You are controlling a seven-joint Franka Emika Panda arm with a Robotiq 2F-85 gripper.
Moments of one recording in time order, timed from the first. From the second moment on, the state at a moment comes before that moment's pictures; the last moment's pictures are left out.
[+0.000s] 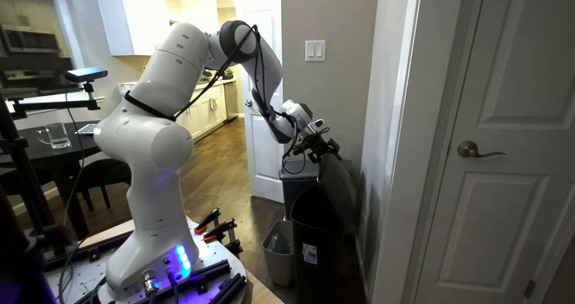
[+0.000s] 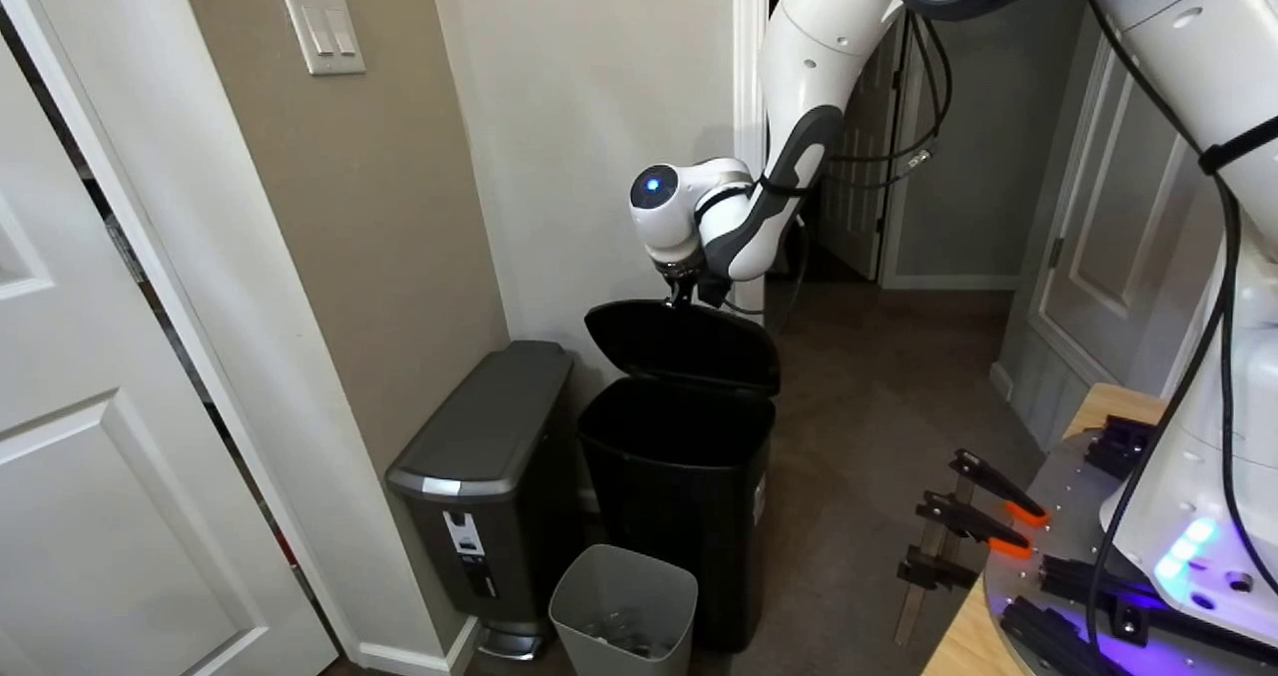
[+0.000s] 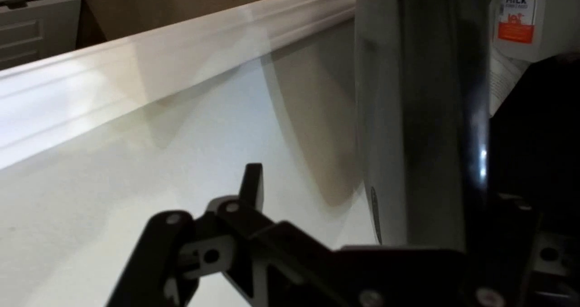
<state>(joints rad) 0.24 0.65 -0.21 -1.83 -1.04 2.58 0.74</state>
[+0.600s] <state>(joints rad) 0.21 0.61 -0.21 -1.85 -1.05 2.63 0.78</state>
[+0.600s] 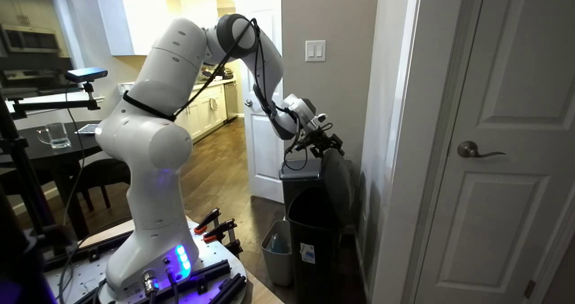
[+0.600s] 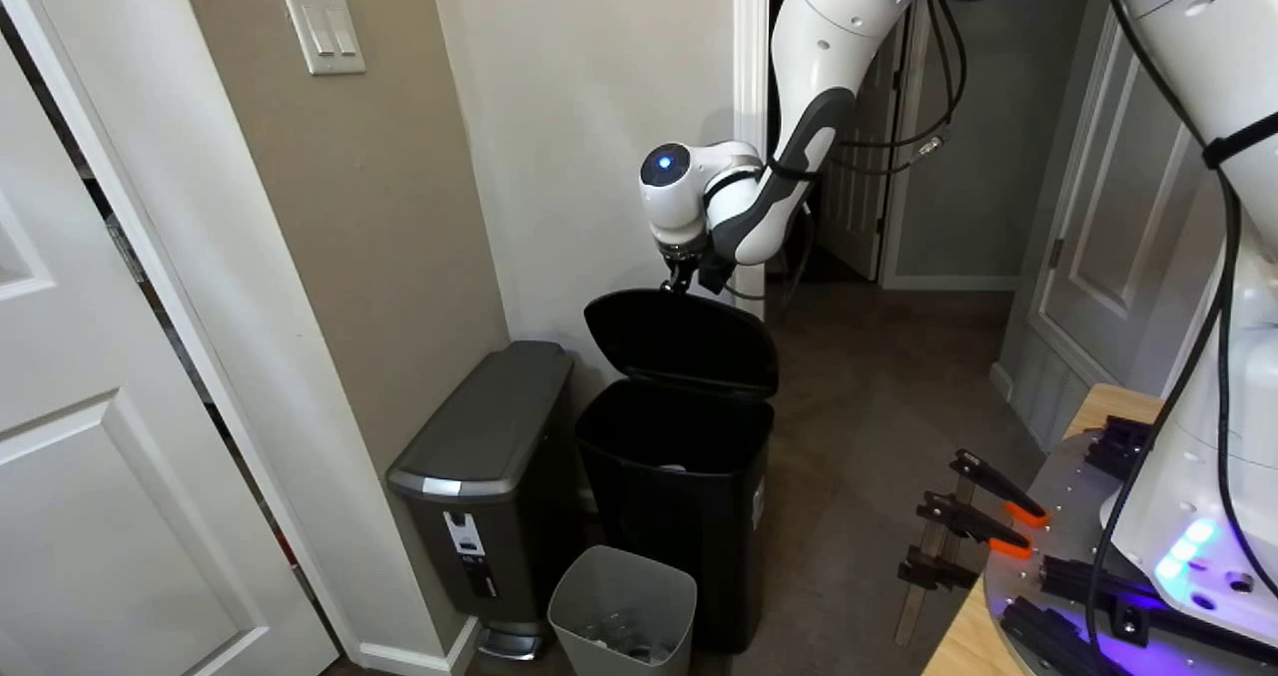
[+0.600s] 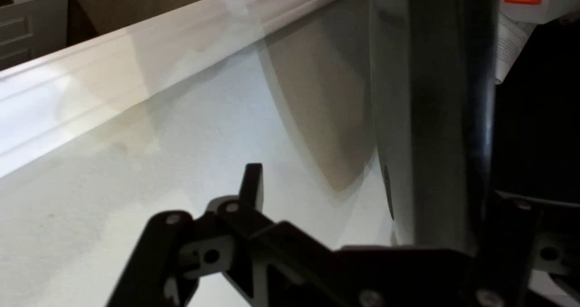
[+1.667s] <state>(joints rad) 0.02 0.61 -0.17 -1.87 -0.99 2.95 0.78</state>
